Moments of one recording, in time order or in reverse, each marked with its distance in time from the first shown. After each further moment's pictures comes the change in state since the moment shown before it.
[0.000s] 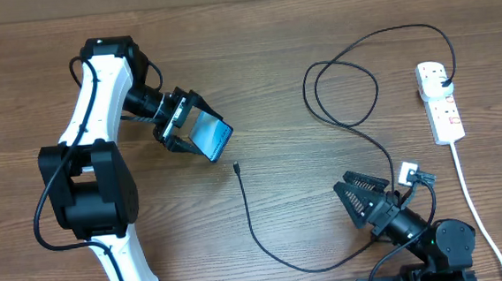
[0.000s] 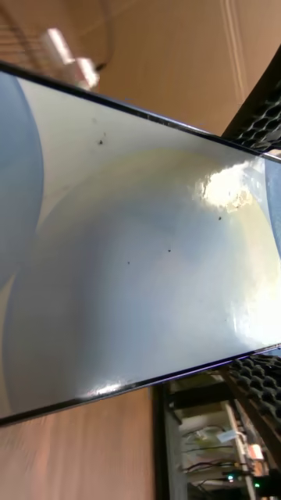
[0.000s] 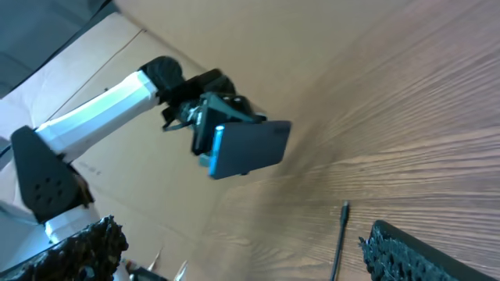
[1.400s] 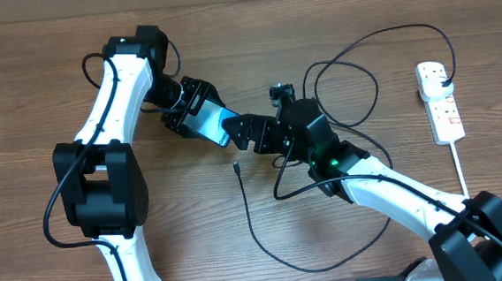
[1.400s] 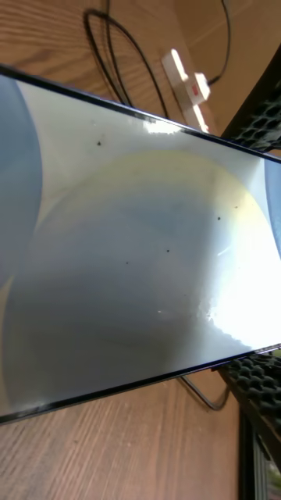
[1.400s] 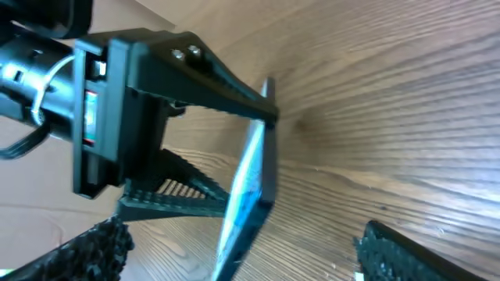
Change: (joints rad) left arm -0.086 0.000 -0.002 0.337 -0.224 -0.370; right arm 0.589 1.572 0.804 0.261 0.499 -0.158
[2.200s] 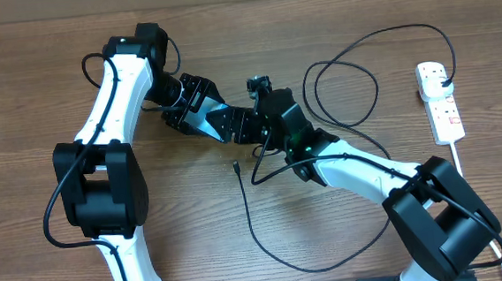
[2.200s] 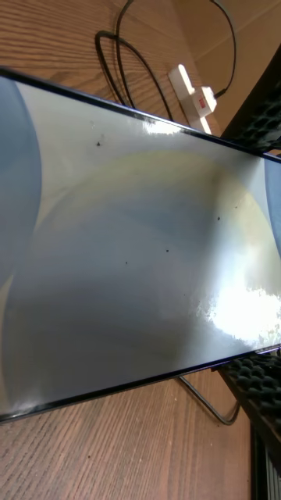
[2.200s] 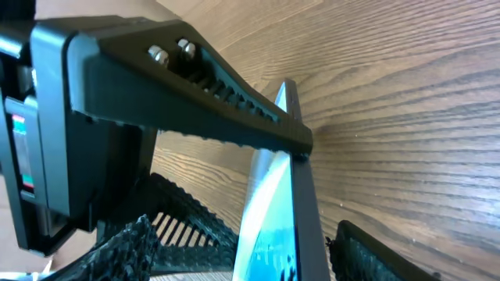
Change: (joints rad) left arm 0.000 0.000 0.000 0.042 -0.004 -0.027; right arm 0.026 0.224 0.146 0.090 -0.014 0.002
